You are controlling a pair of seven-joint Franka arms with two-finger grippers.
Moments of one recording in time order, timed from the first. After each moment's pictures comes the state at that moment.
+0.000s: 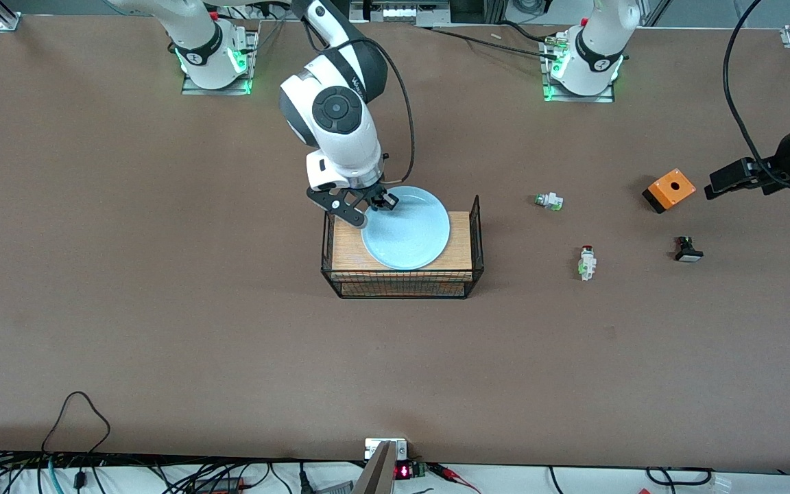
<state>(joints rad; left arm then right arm) 0.11 0.09 -0.07 -1.54 -0.04 1.55 -0.08 0.76 0.49 -0.02 -1.62 0.09 2.14 1.28</state>
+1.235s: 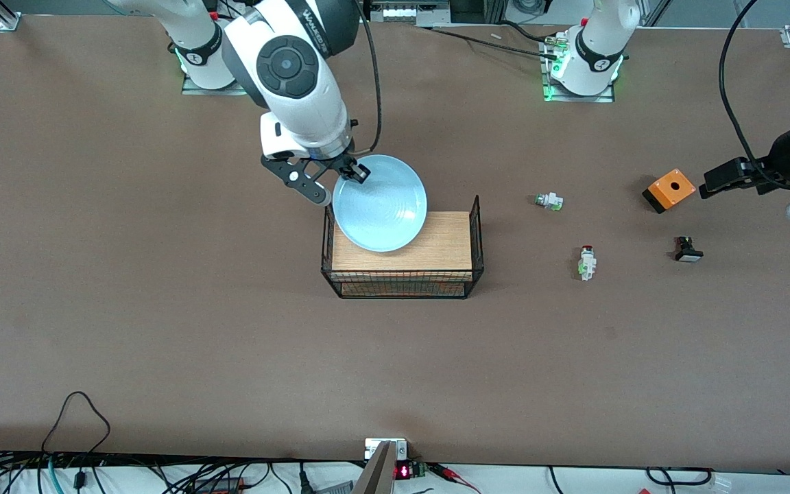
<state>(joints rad) 0.11 0.10 -0.08 -1.53 -0.04 1.55 -0.08 0.76 0.35 -0.10 -1.46 0.16 1.72 1.27</state>
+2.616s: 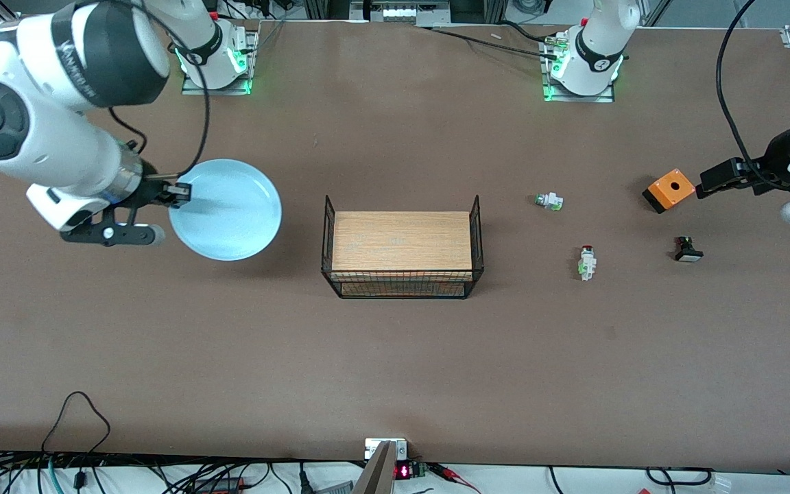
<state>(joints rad) 0.11 0.10 -0.09 -1.53 -0.04 1.55 -0.08 0.44 0.28 -0.25 -1.47 0.04 1.55 0.17</state>
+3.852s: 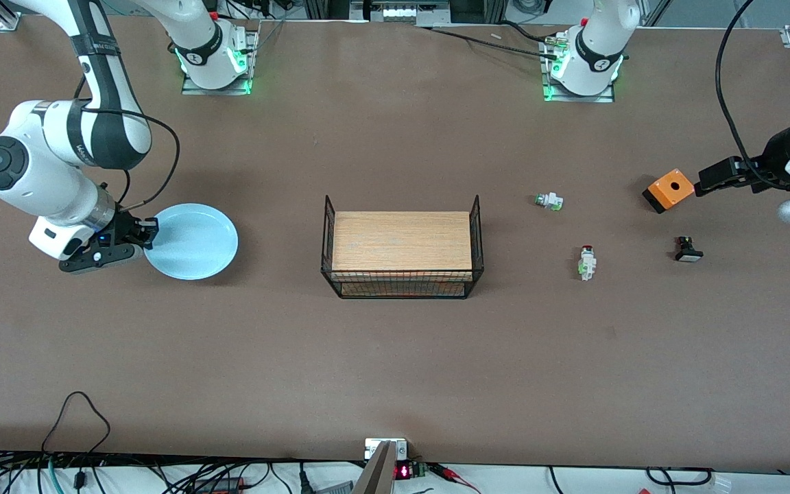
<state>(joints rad) 0.11 0.10 -0.09 -1.53 -0.04 1.53 -0.08 0.27 0.22 -0.25 -2.03 0.02 2.25 -0.26</state>
